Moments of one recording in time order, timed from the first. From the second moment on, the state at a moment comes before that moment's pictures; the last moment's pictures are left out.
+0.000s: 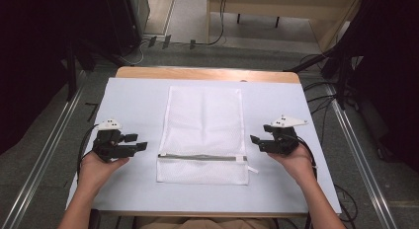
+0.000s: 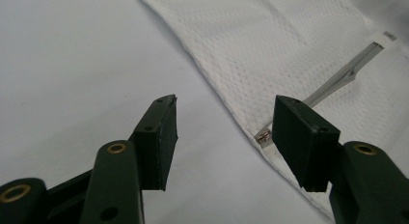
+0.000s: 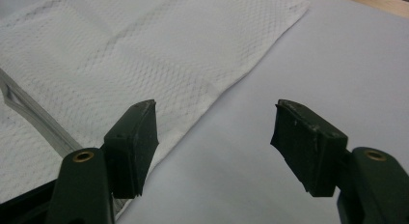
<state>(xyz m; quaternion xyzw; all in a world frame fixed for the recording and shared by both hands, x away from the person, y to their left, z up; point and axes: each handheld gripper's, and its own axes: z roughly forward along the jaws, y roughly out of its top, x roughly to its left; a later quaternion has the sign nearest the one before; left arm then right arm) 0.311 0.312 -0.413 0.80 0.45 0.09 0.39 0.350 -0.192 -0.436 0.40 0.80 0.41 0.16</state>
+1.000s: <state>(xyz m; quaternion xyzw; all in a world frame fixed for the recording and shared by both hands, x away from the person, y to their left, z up) 0.305 0.310 -0.410 0.79 0.46 0.10 0.40 0.347 -0.188 -0.437 0.38 0.82 0.40 0.15</state>
